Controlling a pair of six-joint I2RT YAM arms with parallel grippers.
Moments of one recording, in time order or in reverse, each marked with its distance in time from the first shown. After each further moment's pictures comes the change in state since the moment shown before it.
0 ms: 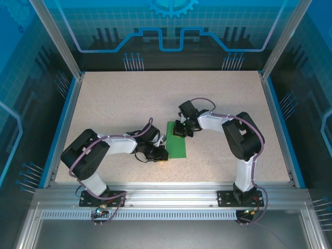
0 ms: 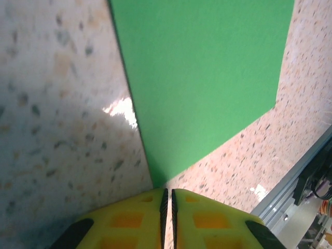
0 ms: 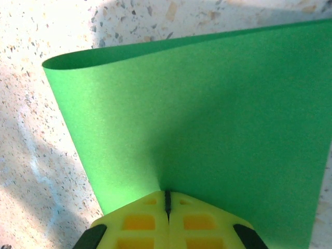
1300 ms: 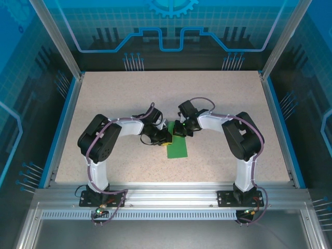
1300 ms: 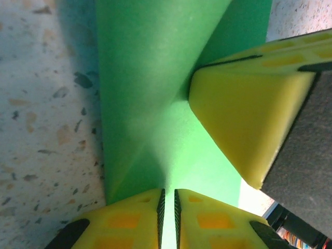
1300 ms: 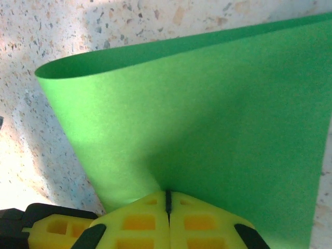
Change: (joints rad) left arm 0.132 0.269 0.333 -0.078 0.063 0.019; right arm 0.006 0.000 0.013 -0.011 0.013 -0.028
